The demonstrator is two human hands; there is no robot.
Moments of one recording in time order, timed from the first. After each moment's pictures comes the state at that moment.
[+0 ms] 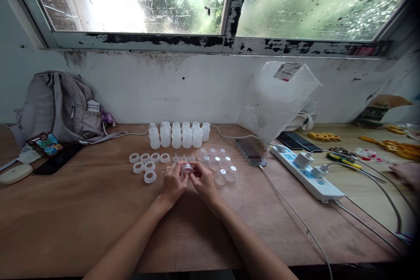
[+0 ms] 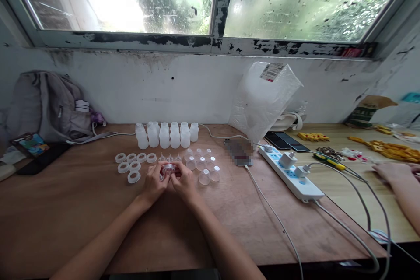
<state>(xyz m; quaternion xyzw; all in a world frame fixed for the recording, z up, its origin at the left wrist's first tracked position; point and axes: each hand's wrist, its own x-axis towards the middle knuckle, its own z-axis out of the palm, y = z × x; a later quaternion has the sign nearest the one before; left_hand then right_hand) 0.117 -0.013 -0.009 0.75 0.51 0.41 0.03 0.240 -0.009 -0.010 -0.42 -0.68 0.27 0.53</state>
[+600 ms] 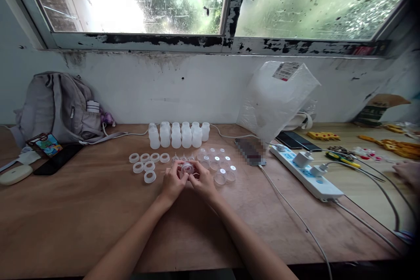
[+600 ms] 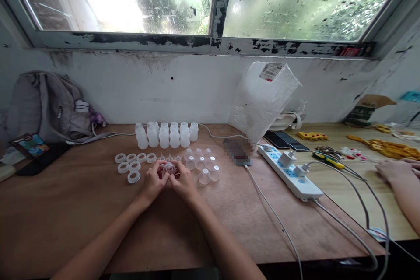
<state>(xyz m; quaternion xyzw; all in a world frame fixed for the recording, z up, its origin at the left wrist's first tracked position) 0.118 -0.013 -0.008 0.69 0.57 0.42 0.13 0.243 -0.008 -0.008 -0.42 -0.70 0.30 0.50</state>
